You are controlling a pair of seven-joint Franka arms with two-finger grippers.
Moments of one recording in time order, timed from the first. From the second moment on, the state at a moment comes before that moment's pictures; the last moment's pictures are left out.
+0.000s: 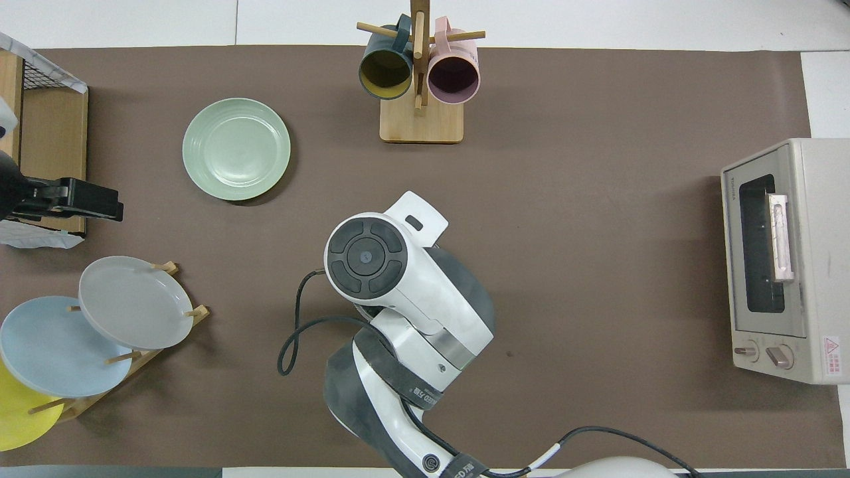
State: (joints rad) left arm -0.11 -0.05 -0.03 -1.58 0.00 1.54 -0.05; right arm 0.72 0.36 0.02 -1.63 -0.04 2.03 0.69
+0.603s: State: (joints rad) left arm -0.11 -0.05 -0.03 -1.59 0.00 1.55 -0.05; right arm 0.74 0.34 0.02 -1.67 -0.04 2.03 0.69
